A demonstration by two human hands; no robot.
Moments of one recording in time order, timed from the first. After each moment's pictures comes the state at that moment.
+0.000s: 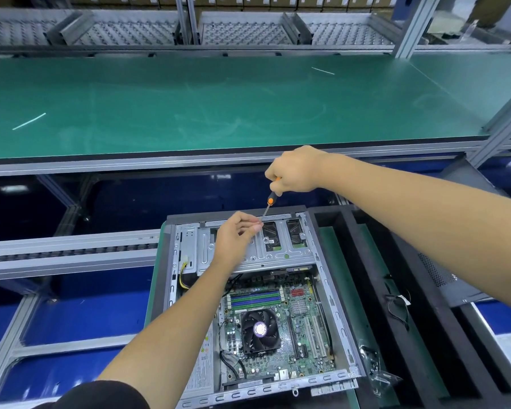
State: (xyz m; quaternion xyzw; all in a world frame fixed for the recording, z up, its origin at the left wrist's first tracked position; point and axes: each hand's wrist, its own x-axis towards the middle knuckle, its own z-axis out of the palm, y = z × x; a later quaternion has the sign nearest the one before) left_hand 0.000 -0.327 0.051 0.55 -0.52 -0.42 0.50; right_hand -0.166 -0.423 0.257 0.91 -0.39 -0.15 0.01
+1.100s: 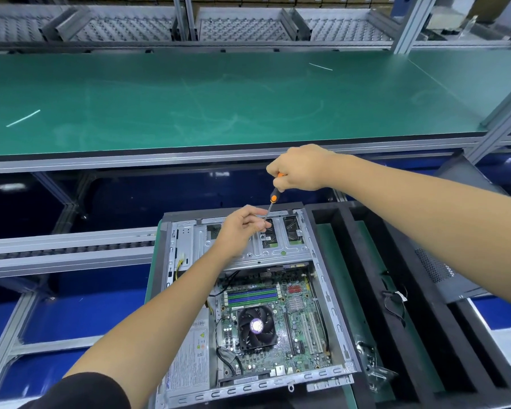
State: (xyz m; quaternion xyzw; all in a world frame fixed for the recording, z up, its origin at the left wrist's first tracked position) left_hand -0.007 -0.335 0.072 0.50 -0.56 -0.51 0.44; right_hand -0.186 -0.417 0.256 0.91 -0.39 -0.11 -0.01
